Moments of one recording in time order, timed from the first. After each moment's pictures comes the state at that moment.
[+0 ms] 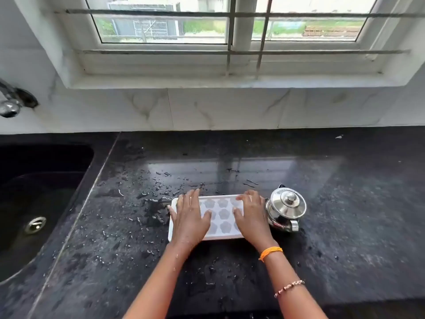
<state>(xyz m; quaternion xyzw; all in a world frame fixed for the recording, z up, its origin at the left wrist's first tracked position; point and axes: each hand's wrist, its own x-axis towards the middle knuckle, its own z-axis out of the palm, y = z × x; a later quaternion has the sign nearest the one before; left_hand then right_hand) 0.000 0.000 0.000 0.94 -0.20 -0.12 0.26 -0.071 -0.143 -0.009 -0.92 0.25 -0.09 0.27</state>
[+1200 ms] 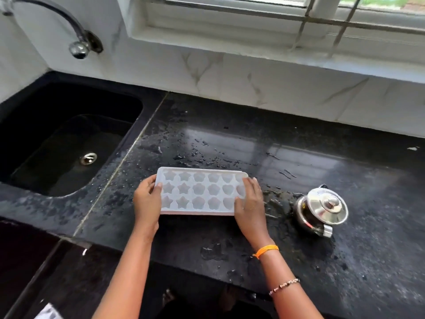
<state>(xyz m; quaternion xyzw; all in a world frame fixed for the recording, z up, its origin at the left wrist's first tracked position) 0.000 0.112 0.001 0.74 0.18 0.02 0.64 -0.061 -0.091 -0.021 -0.90 0.15 -0.10 0.40</state>
